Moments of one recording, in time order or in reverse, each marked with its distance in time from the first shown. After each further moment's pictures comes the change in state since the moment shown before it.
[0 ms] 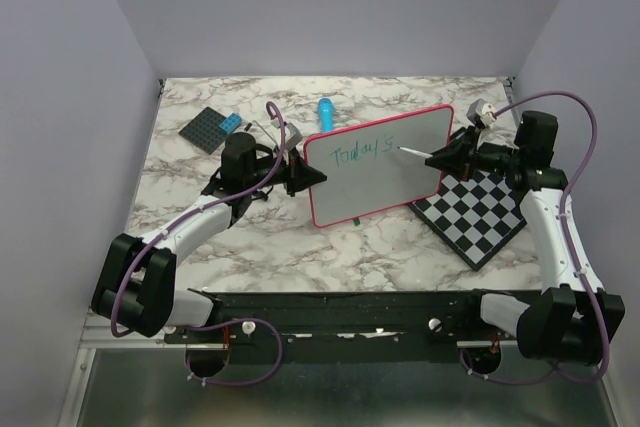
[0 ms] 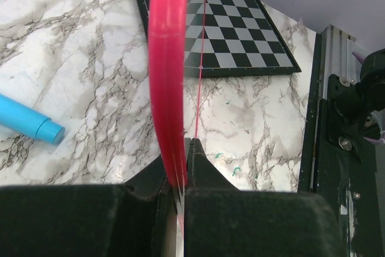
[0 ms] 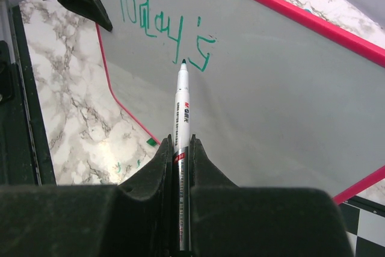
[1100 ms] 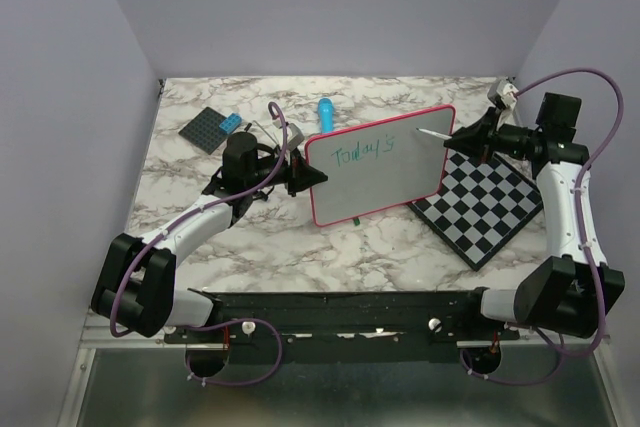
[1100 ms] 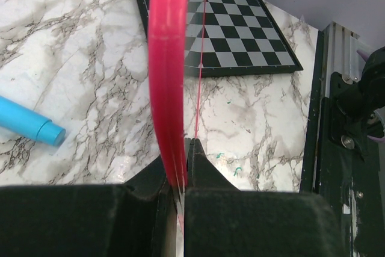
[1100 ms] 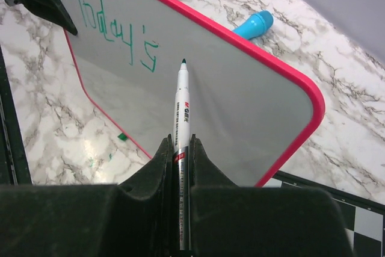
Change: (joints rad) left arm -0.011 0.000 0.010 -0.018 -0.011 0.018; right arm -0.116 0.145 0.227 -0.209 -0.050 -0.177
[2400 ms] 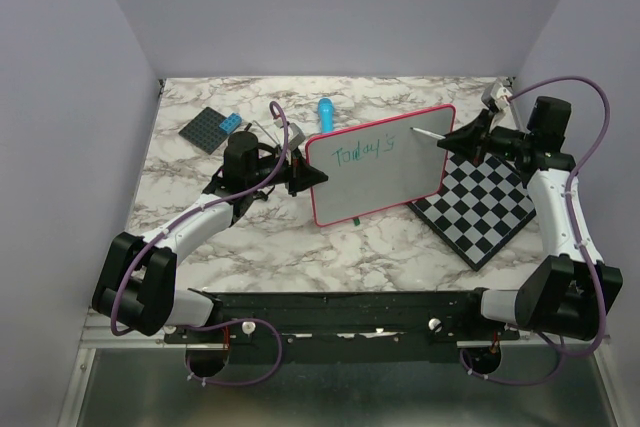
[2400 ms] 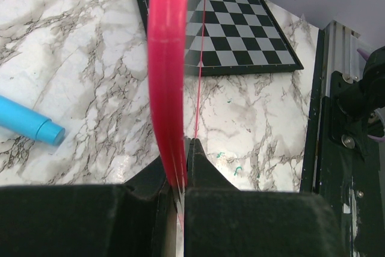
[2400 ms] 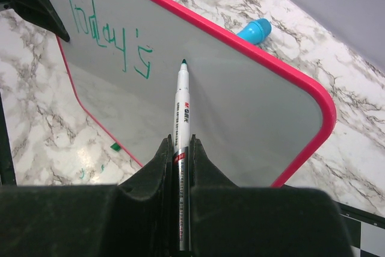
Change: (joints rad) left arm -0.002 0.008 0.007 -0.010 0.000 0.005; right arm 0.031 -0.012 -0.125 0.256 0.011 0.139
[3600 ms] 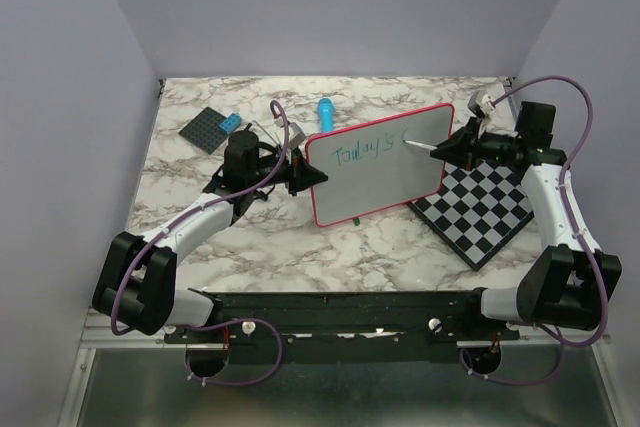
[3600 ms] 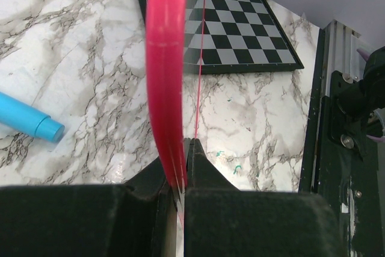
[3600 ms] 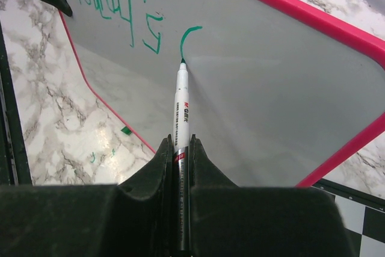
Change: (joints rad) left arm 0.000 0.003 0.009 -0.021 -0.003 0.000; right arm 0.040 0.049 0.006 -0.137 0.034 -0.107
